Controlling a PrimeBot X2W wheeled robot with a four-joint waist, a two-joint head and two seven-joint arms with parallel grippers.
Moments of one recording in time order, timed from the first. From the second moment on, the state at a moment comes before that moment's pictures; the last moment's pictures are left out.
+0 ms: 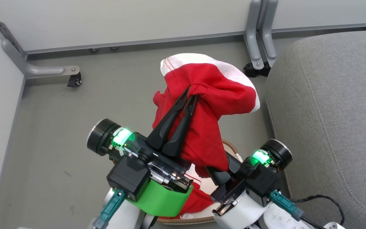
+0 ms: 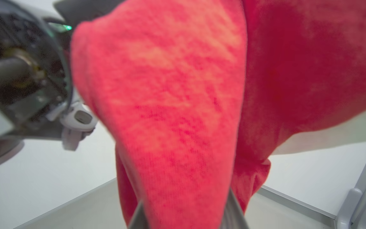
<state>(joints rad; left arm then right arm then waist) -0.28 0.05 -0.52 -0.18 -0.13 -0.08 -0.26 -0.20 -0.11 0.57 -0.04 0.06 0.13 -0.26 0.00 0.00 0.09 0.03</state>
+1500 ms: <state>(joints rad) -0.28 0.05 -0.51 -0.17 -0.11 -0.10 -0.26 -0.19 -0.10 0.54 -0.08 0.07 0.13 -0.26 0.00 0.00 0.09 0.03</state>
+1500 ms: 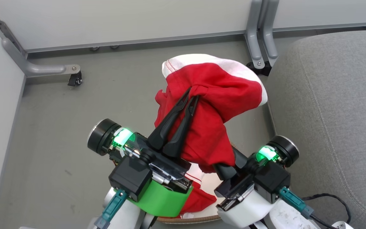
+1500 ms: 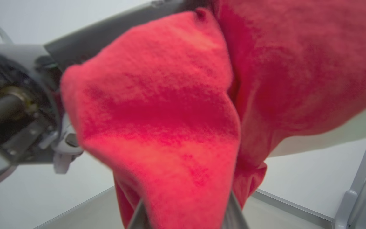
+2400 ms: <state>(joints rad) -0.21 0.05 -0.43 -0.14 -0.06 -0.11 -0.26 -0.16 -0.10 0.35 -0.13 0.05 0.13 -0.26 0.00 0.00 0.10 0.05</state>
